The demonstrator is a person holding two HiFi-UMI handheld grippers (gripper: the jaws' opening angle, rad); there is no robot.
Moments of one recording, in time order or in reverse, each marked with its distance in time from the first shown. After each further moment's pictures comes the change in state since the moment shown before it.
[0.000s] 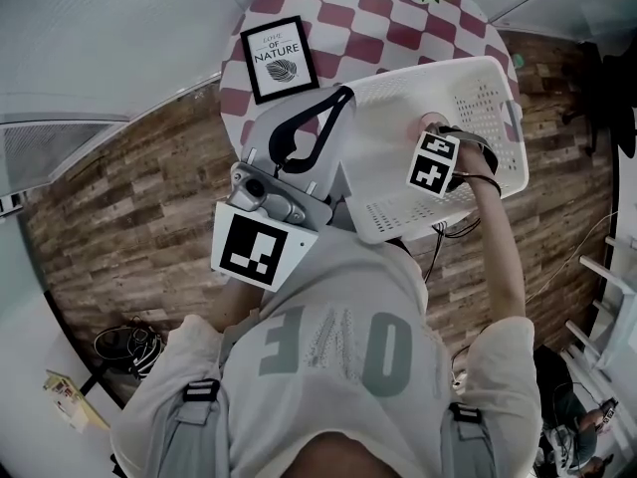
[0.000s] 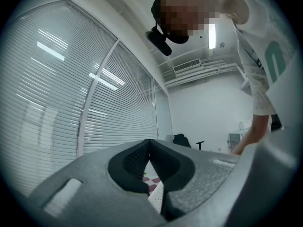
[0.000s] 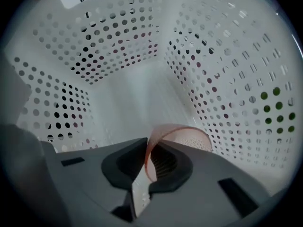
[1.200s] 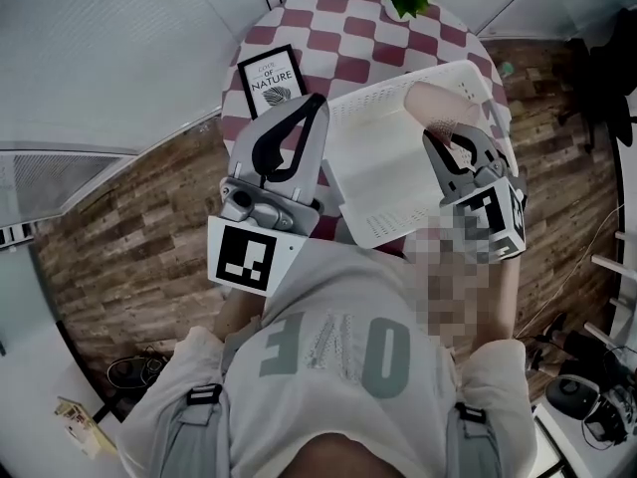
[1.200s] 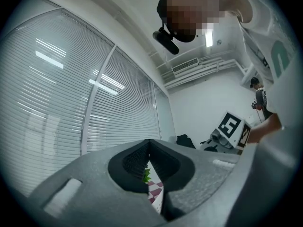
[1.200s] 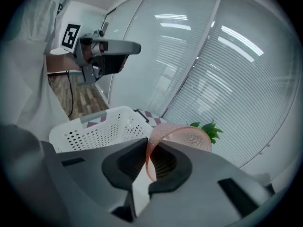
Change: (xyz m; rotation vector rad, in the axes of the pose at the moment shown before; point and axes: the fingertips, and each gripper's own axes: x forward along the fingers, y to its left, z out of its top) left arm -0.006 -0.002 0.027 0.050 -0.032 0.042; right arm -0.238 -0.033 0.027 0.373 -0.711 -0.518
